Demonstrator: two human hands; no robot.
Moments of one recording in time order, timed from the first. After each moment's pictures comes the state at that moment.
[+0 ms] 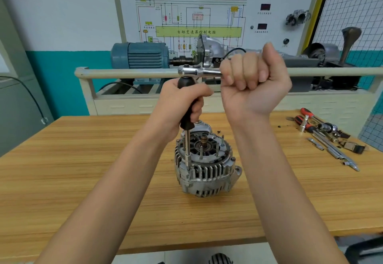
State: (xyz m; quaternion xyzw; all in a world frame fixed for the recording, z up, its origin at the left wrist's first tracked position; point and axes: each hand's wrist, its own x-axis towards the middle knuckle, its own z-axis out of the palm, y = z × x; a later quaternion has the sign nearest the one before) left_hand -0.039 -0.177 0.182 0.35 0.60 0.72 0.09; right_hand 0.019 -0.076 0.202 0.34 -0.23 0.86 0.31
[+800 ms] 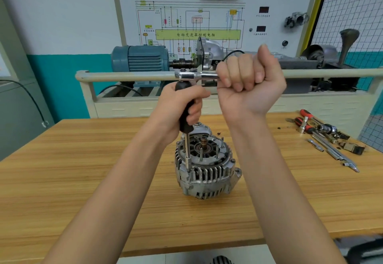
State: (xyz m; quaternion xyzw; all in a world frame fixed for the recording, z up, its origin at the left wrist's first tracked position) left_hand -0.044 -0.178 0.179 0.38 0.55 0.73 0.13; right_hand 0.017 -0.078 0.205 0.34 -0.21 0.87 0.29
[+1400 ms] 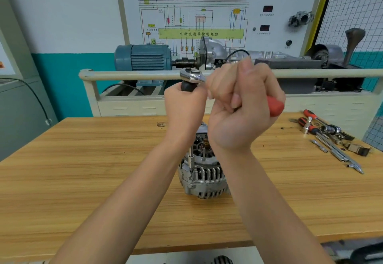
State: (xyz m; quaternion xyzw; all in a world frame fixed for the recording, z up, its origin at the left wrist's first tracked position) left_hand -0.029 -0.156 0.175 0.23 0.59 0.77 -0.08; right_hand 0.028 -0.125 0.187 0.38 -0.32 0.68 0.53
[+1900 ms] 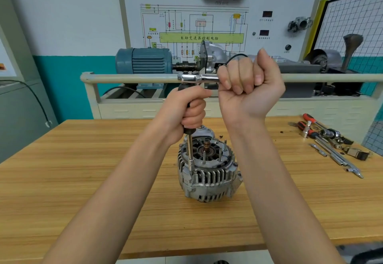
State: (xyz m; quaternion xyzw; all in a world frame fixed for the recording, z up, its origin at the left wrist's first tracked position) left_hand -0.046 -0.181 0.183 0.36 0.53 0.74 0.22; right_hand 0.016 -0.084 0.205 0.32 -0.21 0.87 0.31
